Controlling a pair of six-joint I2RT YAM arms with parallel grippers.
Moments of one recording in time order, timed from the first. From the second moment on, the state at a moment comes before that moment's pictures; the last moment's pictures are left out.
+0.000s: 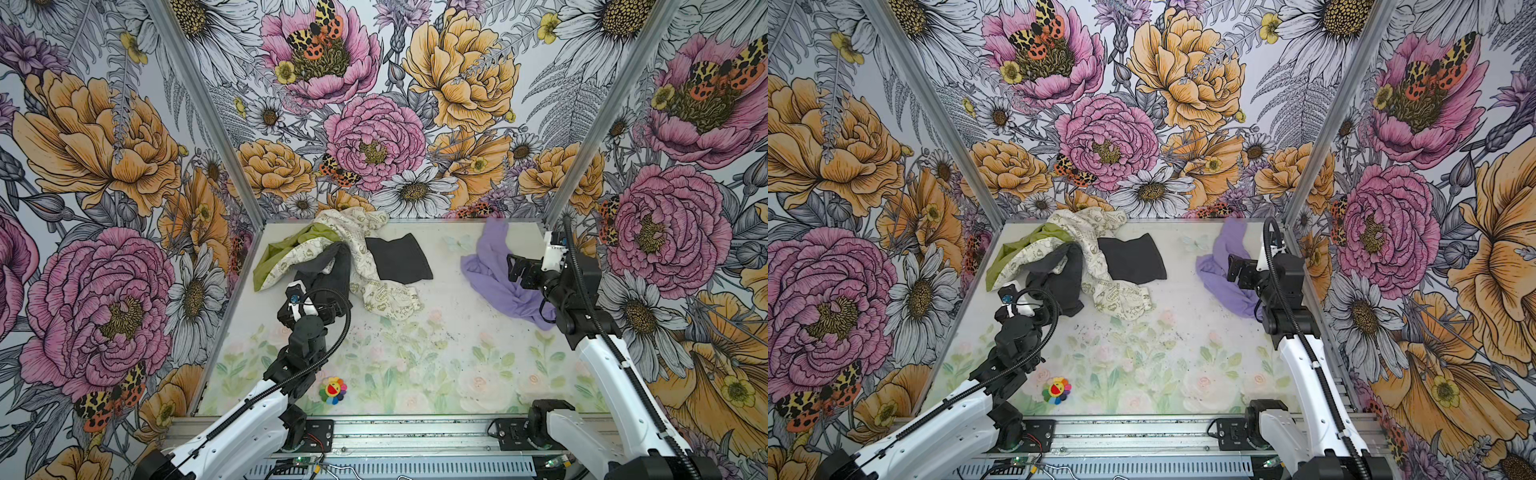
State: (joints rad) left arm -0.50 0.77 0.29 0.34 -0.80 -0.24; right arm -0.04 0.92 0.76 -0.17 -0.12 0.16
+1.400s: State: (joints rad) left arm -0.02 1.55 0.36 1.04 -0.24 -0.05; right arm -0.04 1.53 0.38 0.86 0.00 0.02
